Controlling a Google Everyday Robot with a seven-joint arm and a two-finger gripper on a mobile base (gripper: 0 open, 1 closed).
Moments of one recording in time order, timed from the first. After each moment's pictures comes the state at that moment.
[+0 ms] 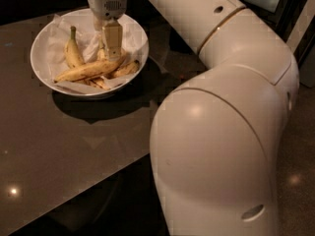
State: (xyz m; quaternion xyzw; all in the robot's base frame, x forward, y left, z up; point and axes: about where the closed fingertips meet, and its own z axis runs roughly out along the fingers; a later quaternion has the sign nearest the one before) arm 0.659 0.115 0.943 -0.83 0.54 -0.01 0.14
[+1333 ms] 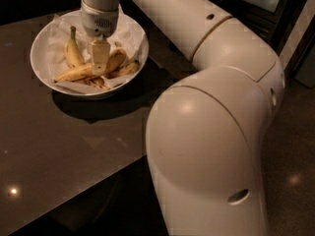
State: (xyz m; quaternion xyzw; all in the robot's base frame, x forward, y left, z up) arm 0.638 0.150 0.903 -0.81 0.57 0.08 0.13
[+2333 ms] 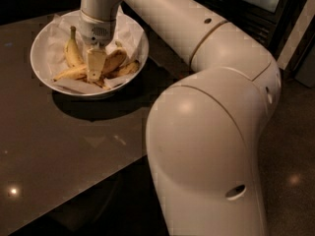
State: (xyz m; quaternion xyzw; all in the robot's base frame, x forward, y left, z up) arm 0.629 0.164 0.884 -0.79 0.58 0.12 0.12
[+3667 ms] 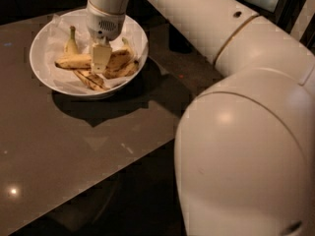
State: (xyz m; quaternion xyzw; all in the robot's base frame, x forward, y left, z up) arm 0.618 0.144 0.911 -0.77 0.60 0.11 0.16
